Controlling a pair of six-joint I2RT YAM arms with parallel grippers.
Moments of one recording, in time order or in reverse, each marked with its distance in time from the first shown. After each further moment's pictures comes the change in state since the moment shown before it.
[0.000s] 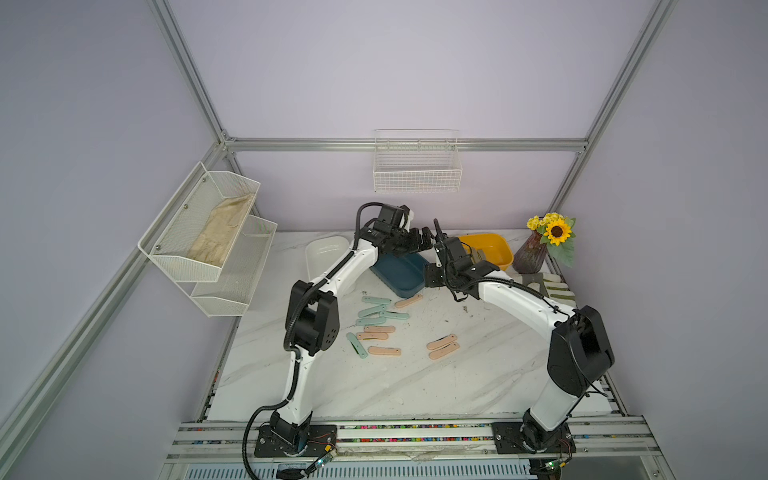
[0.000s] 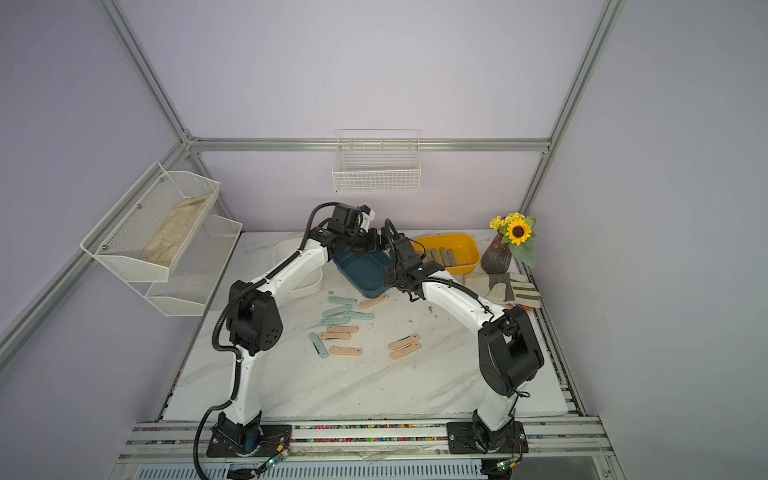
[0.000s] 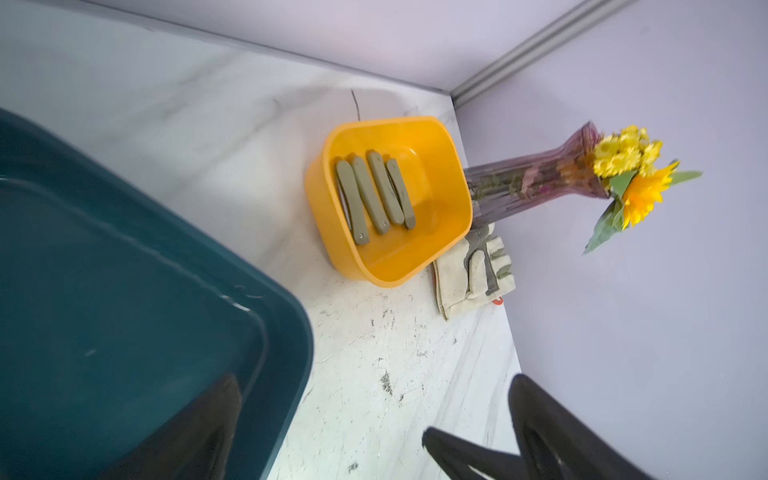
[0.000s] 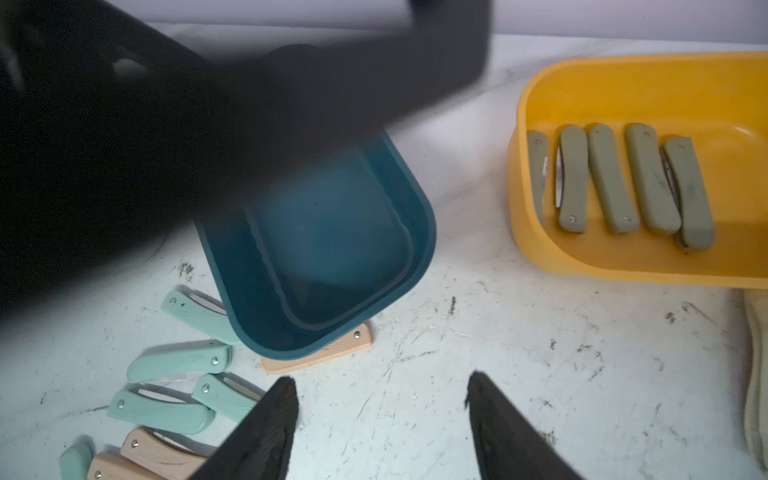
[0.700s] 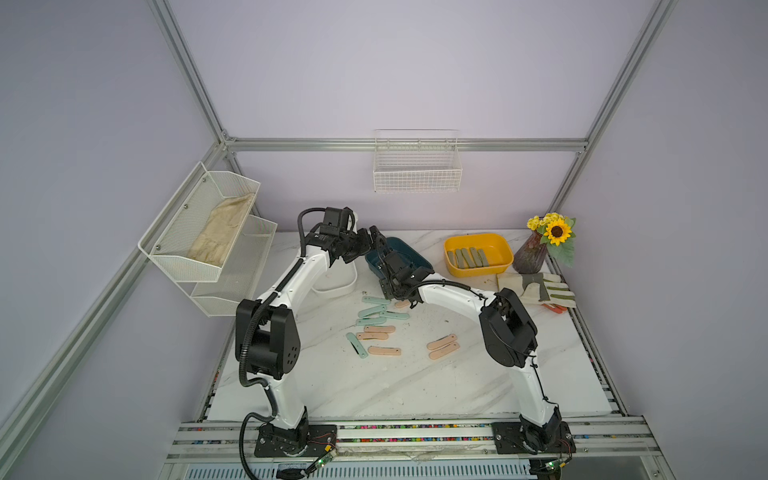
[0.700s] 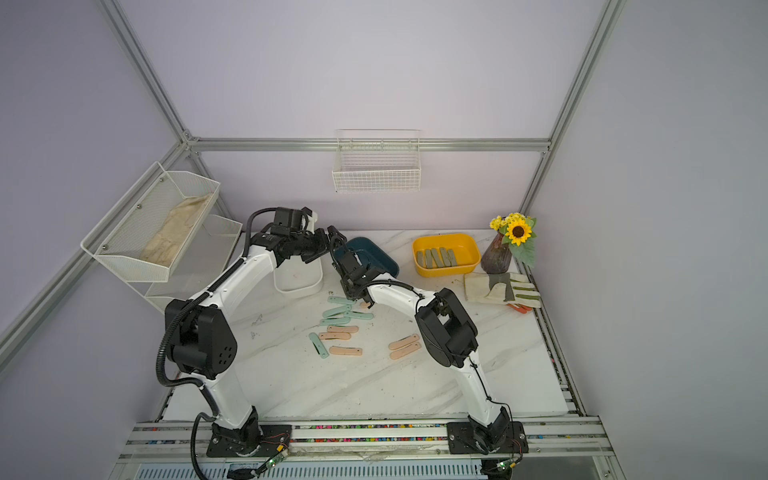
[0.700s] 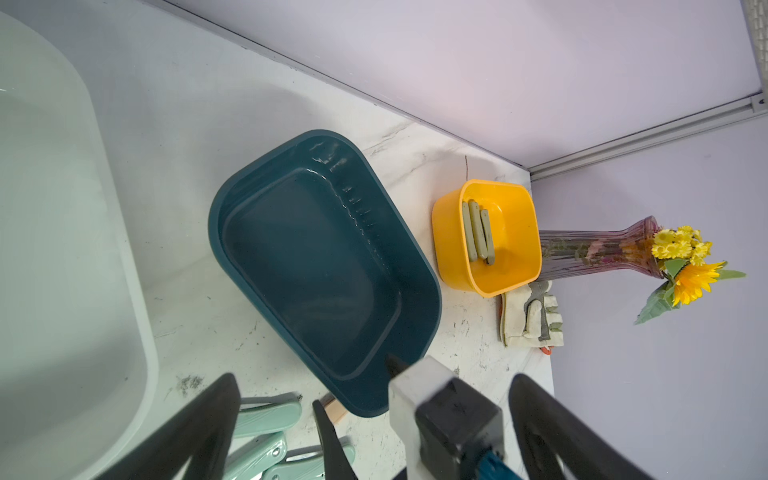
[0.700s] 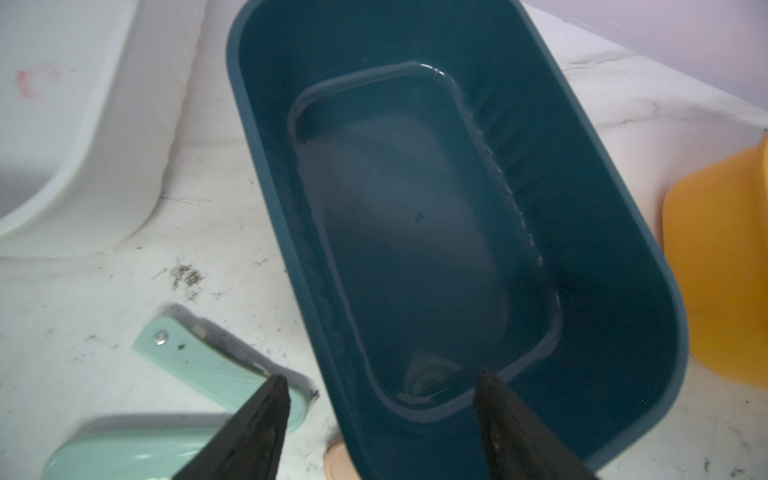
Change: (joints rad) left arm 0.201 -0.296 -0.357 -0.013 -0.059 0.013; right arm 0.190 0.427 0.335 -0.033 0.245 -0.081
